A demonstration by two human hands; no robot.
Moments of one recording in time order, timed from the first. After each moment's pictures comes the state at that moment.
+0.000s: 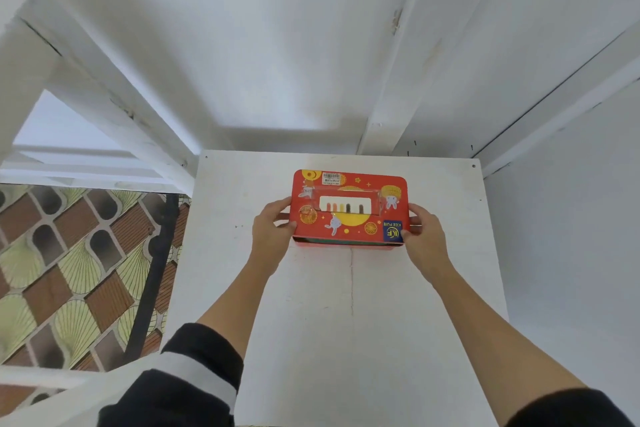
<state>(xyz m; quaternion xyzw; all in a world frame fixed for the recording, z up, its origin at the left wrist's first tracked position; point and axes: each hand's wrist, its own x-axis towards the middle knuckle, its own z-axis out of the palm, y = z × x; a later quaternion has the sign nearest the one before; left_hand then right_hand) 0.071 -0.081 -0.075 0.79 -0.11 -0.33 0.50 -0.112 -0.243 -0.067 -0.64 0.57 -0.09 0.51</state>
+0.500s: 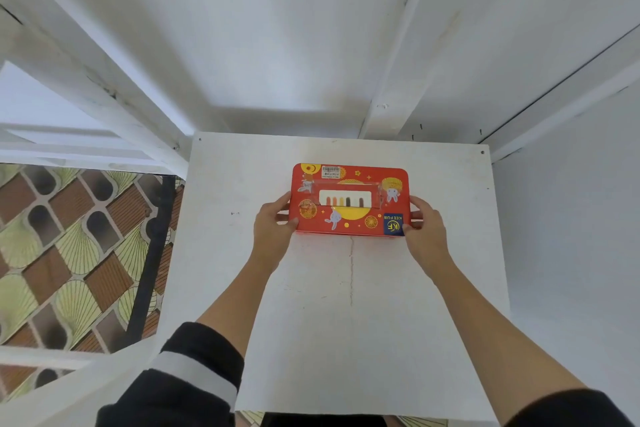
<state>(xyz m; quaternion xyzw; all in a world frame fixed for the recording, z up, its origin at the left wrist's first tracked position) 0.065 -0.077 -0.101 0.80 -0.10 -0.35 0.48 -0.112 -0.244 -0.083 -0.64 0.59 -0.06 0.48</state>
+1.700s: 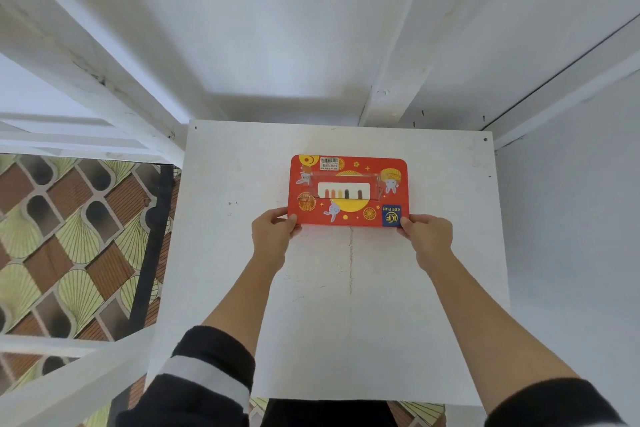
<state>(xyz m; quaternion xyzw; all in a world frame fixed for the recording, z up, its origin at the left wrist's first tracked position) 0.052 -0.077 -0.109 0.76 0.11 -0.39 0.51 -0.115 -0.240 -0.094 -0.43 0.71 -0.10 0.55</state>
